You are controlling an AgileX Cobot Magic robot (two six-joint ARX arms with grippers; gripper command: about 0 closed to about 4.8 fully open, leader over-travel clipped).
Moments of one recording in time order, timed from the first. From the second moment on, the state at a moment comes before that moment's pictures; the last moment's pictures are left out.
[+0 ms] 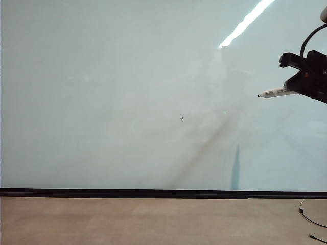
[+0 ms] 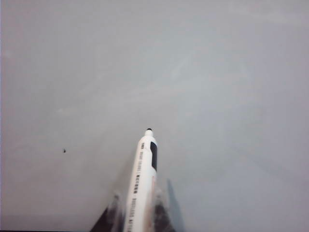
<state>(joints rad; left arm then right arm) 0.00 0.00 0.00 -0.04 0.00 -0.01 0.27 1.37 0.17 1.29 0.06 0.26</state>
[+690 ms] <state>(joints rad) 0.00 0.00 0.00 -0.04 0.00 -0.01 0.43 1.58 0.36 1.38 0.00 0.25</state>
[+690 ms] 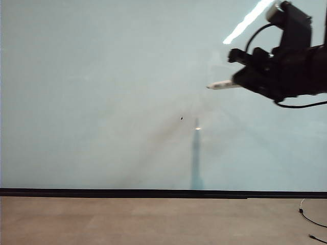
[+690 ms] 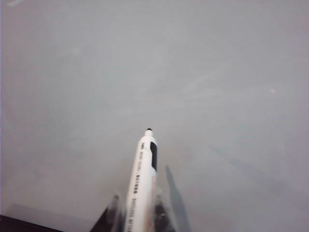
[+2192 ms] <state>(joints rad) 0.00 0.00 0.00 -0.04 0.00 -0.01 0.47 1.72 0.52 1.40 0.06 0.37</state>
